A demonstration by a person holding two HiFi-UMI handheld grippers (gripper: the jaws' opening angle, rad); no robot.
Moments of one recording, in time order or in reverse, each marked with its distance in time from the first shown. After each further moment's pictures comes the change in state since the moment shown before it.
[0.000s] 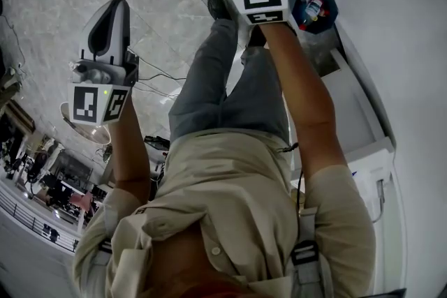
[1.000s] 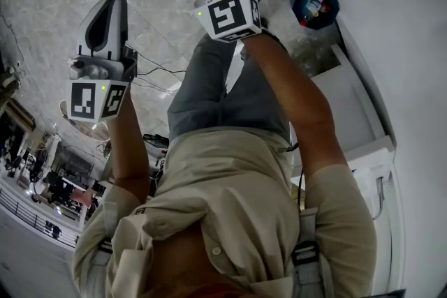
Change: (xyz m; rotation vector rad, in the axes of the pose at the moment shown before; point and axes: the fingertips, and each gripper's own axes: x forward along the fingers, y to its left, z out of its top) left arm 0.018 0.007 -0.013 -0.008 0.016 0.000; right arm 0.007 0.087 -0.023 -0.037 0.017 0.173
